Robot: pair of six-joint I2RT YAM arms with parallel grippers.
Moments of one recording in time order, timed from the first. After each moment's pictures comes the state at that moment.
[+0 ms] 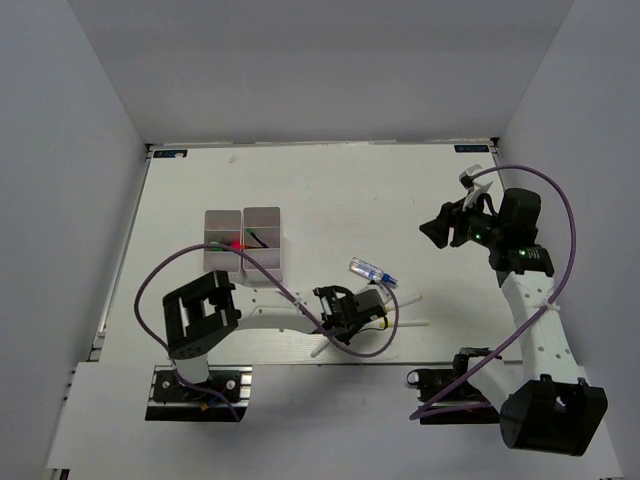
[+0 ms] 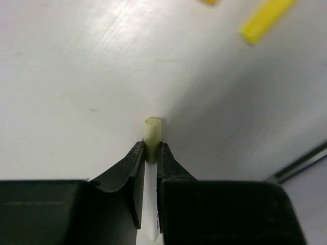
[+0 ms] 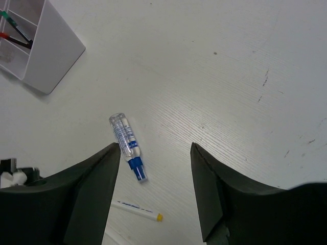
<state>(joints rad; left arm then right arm) -1.30 1.81 1.13 -0.48 -0.26 -0.34 -0.06 0.99 0.87 -0.36 -0.73 -0.16</state>
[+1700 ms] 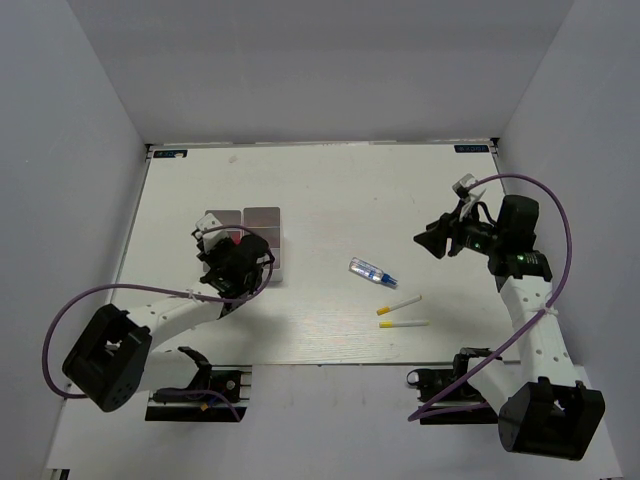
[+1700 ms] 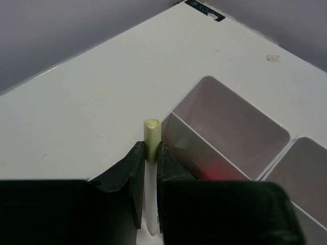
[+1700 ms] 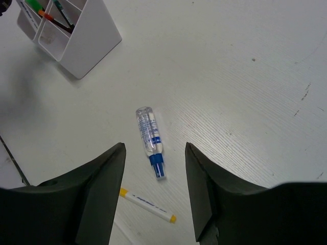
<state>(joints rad) -0.63 1.23 0.51 0.19 -1.34 -0.63 -0.08 0.97 0.82 -0.36 -0.91 -0.22</state>
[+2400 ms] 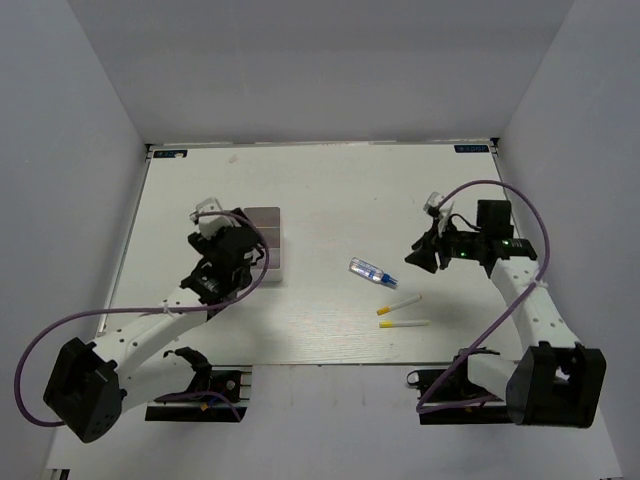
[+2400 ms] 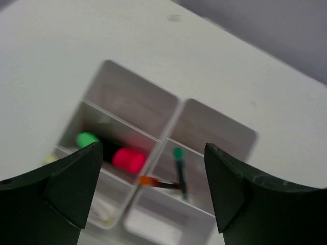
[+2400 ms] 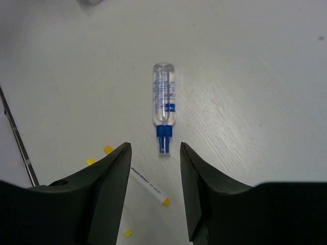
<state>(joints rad) -0.64 1.04 0.59 0.02 -1.00 -0.65 -0.02 1.10 0.82 -0.55 -0.96 -0.59</state>
